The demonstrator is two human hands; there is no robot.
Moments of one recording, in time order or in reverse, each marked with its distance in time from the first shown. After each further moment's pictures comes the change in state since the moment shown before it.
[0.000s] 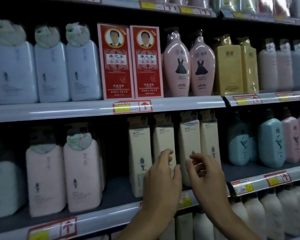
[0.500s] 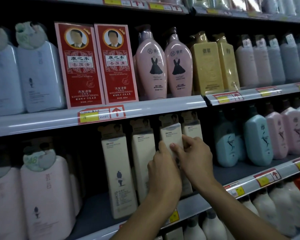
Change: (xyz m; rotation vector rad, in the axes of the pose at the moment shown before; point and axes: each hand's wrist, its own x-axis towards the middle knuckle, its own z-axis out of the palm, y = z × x) left_hand 0.049 0.041 0.053 0.075 -0.119 -0.057; right_hand 0.083 0.022 0.003 -0.236 0.008 0.042
